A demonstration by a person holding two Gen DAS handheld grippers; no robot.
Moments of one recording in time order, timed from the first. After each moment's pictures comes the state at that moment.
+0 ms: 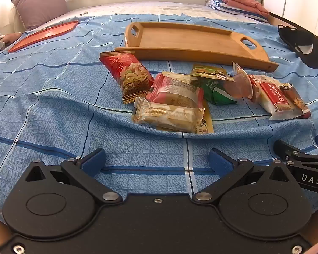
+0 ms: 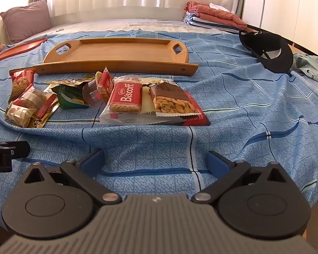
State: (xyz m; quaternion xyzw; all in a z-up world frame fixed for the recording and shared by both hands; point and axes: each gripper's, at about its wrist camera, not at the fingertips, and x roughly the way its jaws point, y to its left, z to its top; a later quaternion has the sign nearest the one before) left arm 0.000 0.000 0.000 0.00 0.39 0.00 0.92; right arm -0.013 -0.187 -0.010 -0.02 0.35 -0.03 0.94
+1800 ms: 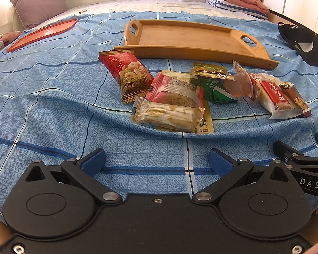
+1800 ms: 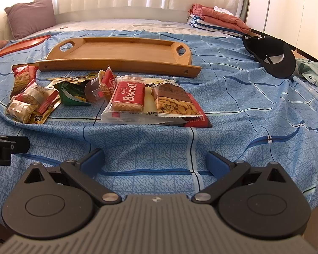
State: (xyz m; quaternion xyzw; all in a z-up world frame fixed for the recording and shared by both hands) left arm -0.001 0.000 -0.004 0.00 0.40 0.00 0.92; right arm -0.012 -0.186 -0.010 -0.04 0.35 -0.02 0.94
